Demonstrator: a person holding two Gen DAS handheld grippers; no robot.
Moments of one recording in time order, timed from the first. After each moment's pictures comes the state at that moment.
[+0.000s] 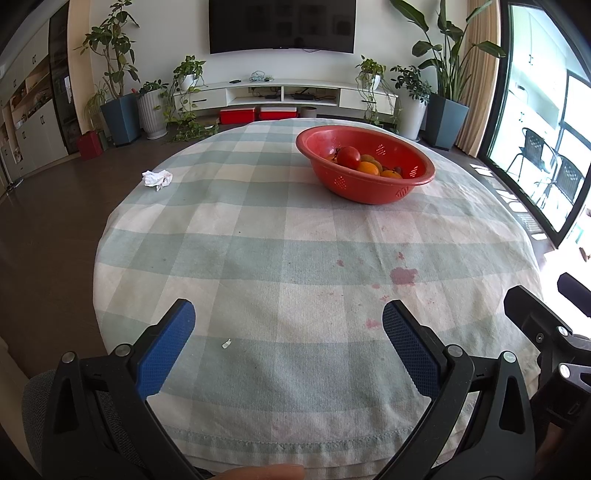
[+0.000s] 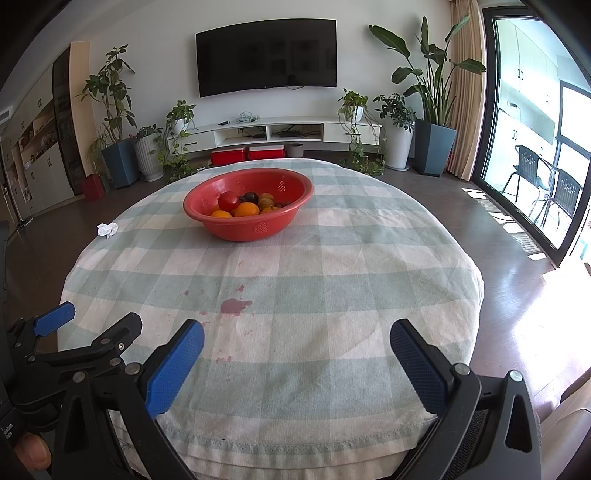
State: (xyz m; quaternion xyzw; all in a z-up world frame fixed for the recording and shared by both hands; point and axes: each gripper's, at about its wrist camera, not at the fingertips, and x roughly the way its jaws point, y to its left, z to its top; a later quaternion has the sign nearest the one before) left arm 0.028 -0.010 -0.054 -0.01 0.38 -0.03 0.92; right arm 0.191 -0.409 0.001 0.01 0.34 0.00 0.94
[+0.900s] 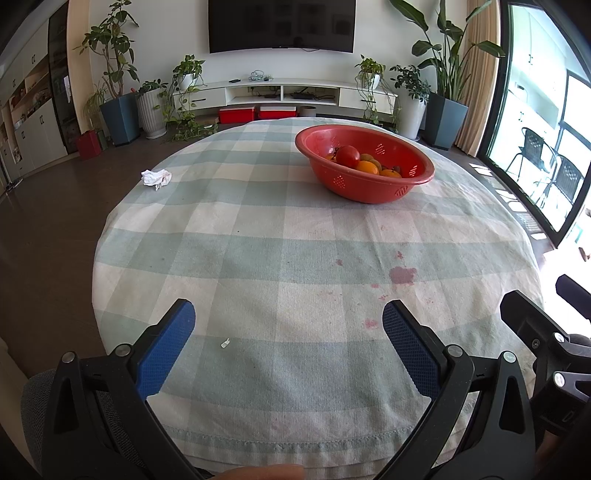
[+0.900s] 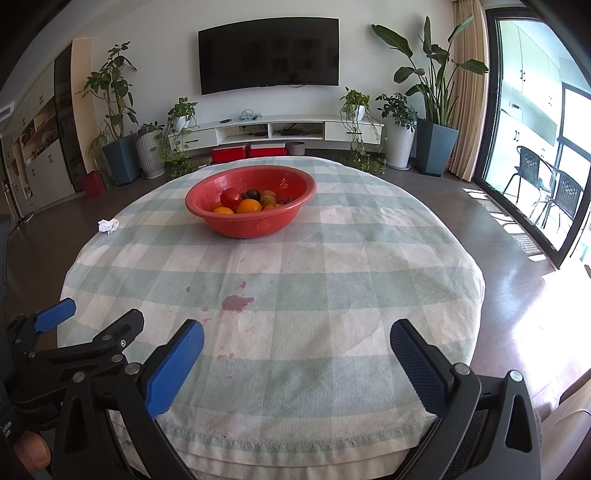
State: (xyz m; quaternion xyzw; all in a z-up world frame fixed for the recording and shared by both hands) left arm 0.028 -0.011 -0.053 -0.01 0.38 -0.03 0.92; right arm 0.189 -0.408 0.001 0.01 0.35 0.00 0.94
